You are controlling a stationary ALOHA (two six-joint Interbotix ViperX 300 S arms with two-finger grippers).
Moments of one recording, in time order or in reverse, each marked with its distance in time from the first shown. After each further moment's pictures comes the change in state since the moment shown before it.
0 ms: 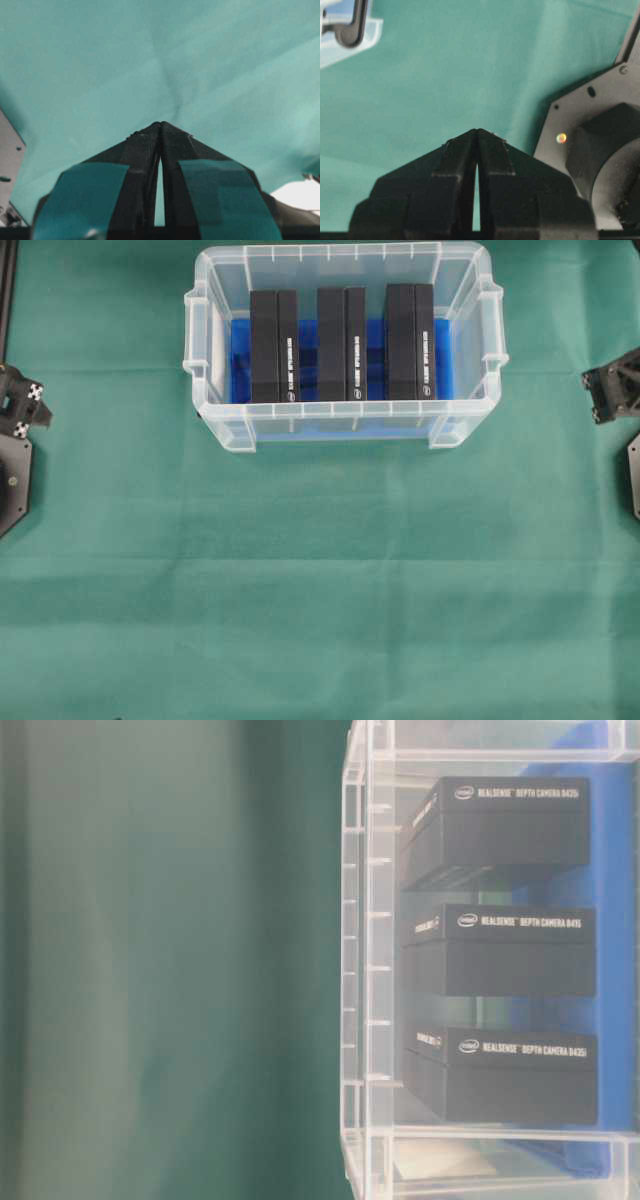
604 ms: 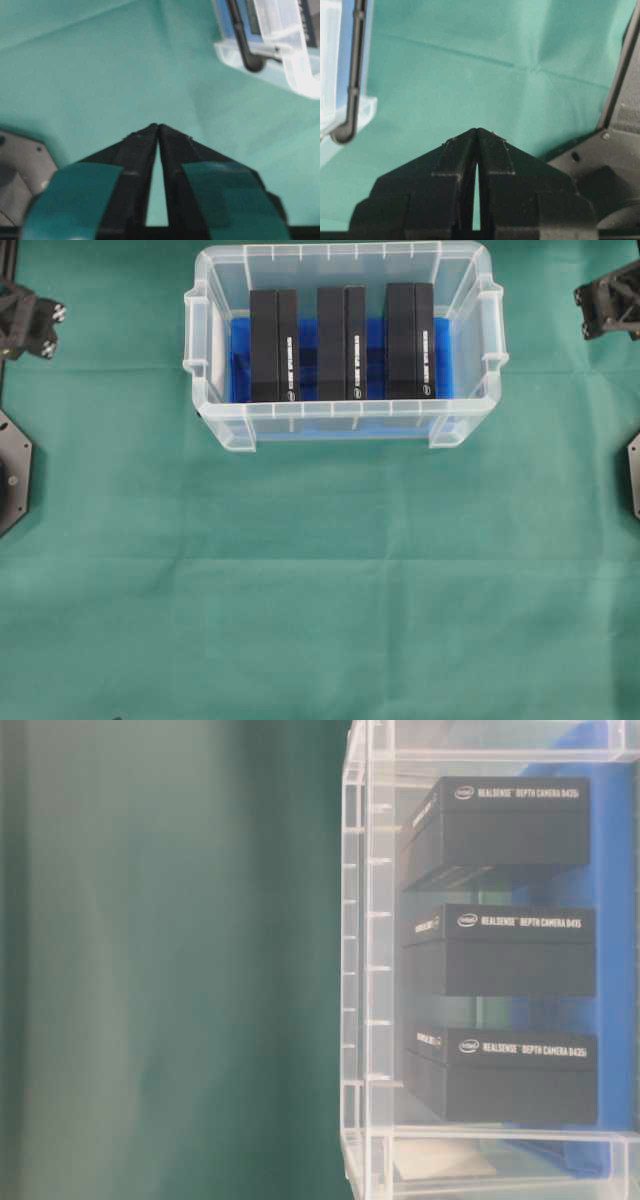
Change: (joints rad) left arm 0.325 0.123 -0.069 0.003 0.011 0.304; right arm -0.342 0.046 -0.020 0.011 -0.130 -0.279
